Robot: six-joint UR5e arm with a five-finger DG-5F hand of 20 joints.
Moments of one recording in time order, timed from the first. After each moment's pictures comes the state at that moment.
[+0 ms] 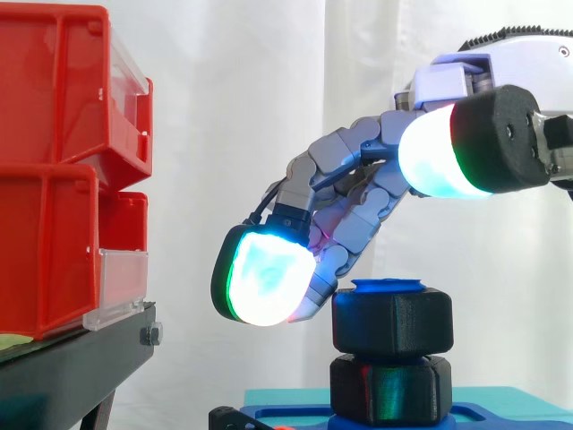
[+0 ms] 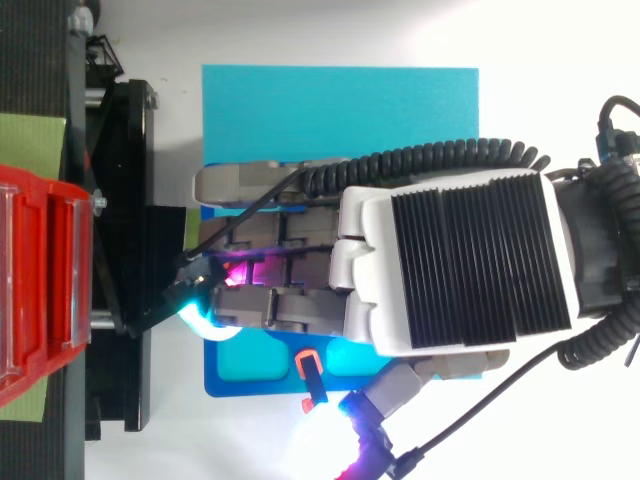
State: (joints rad) arm 0.15 -2.23 -1.13 -2.94 -1.67 -1.40
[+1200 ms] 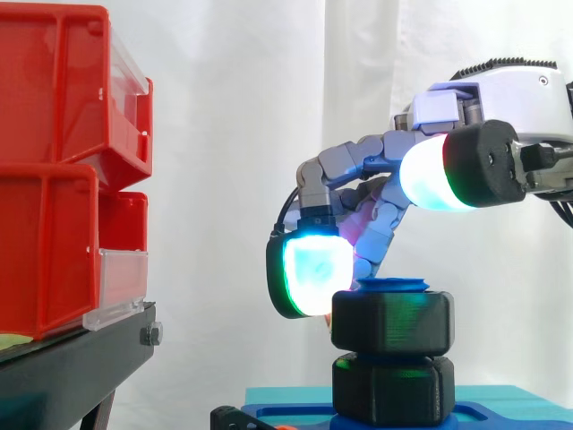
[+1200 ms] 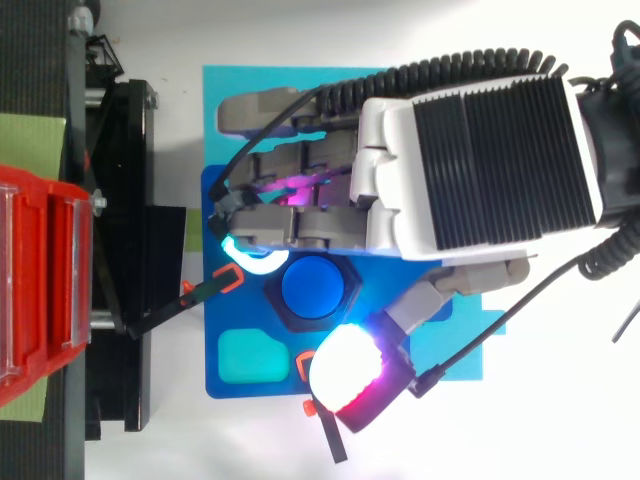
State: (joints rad) arm 0.07 -2.23 -1.14 -2.93 -1.77 -1.41
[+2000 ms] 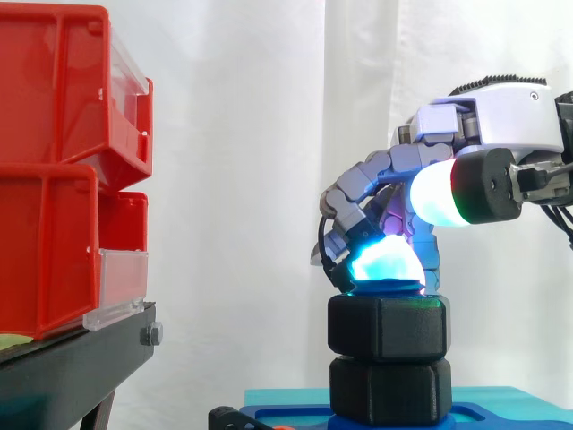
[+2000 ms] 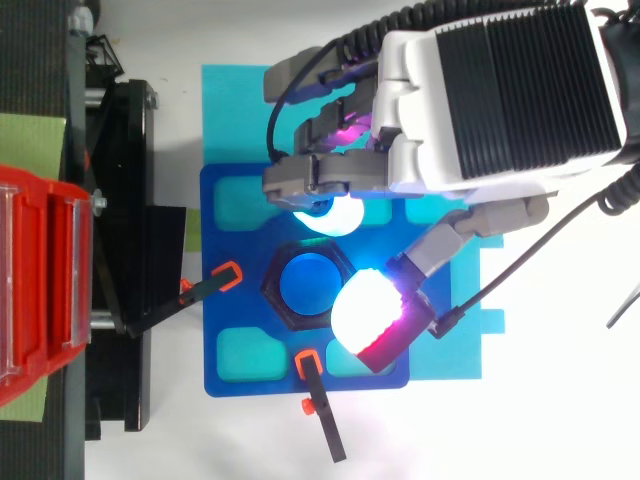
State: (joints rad) arm 0.02 -2.23 -1.13 -2.93 -1.83 -1.41
